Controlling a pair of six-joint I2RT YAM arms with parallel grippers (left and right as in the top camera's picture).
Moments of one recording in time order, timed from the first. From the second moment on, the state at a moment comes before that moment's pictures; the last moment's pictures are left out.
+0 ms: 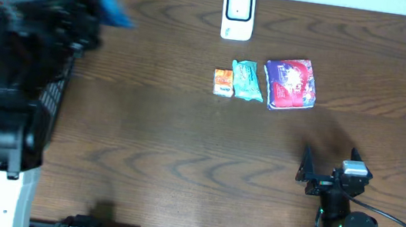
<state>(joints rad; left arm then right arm) 0.04 1.11 1.45 -0.46 0.37 -0.55 0.00 0.01 0.01 -0.07 -0.06 0.01</state>
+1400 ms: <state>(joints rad) -0.39 1.63 1.45 -0.76 0.02 -0.65 0.00 0.01 0.01 -0.07 -0.06 0.01</state>
